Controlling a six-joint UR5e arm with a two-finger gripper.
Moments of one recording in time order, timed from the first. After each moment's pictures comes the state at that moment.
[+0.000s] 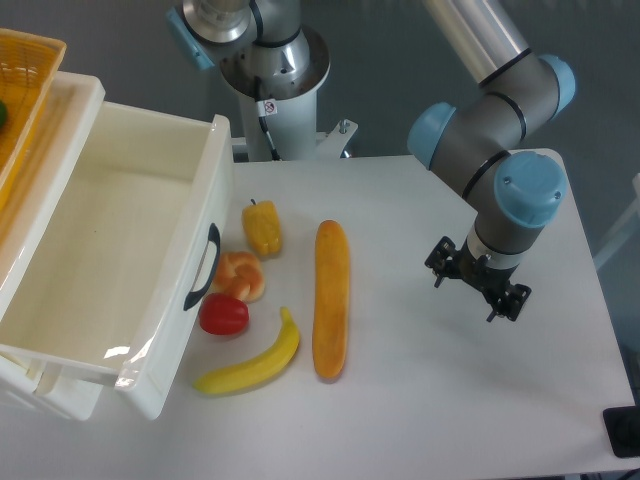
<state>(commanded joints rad) 2.71 -2.10 -1.48 -1.11 1.53 1.35</state>
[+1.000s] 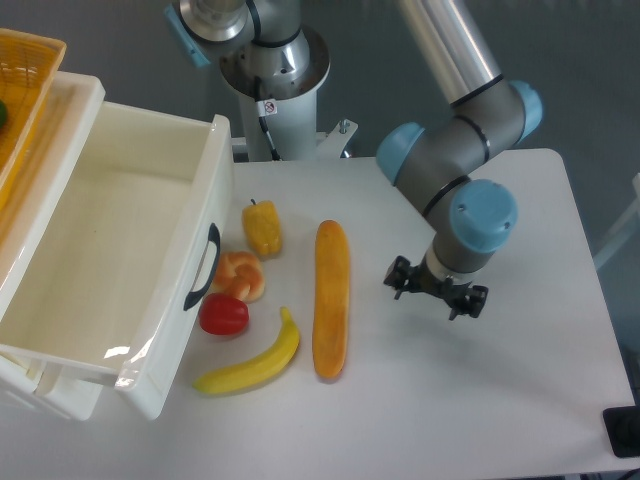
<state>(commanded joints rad) 2.61 -2.10 -1.59 -1.08 1.52 0.77</state>
